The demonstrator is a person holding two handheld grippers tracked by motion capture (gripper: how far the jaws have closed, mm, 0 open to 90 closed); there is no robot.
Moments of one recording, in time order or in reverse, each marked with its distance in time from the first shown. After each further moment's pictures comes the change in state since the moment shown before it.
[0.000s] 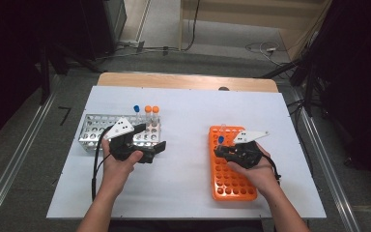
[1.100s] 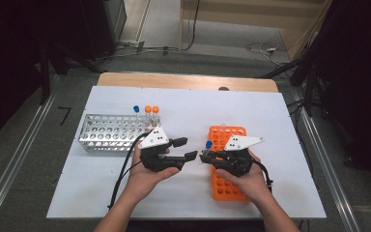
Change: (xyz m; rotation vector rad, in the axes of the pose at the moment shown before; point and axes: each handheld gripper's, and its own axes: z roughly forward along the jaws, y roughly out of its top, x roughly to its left) left arm -0.064 0.002 0.045 0.046 -0.217 0.075; right arm 0.050 0.019 -0.002 -0.098 0.126 -0.044
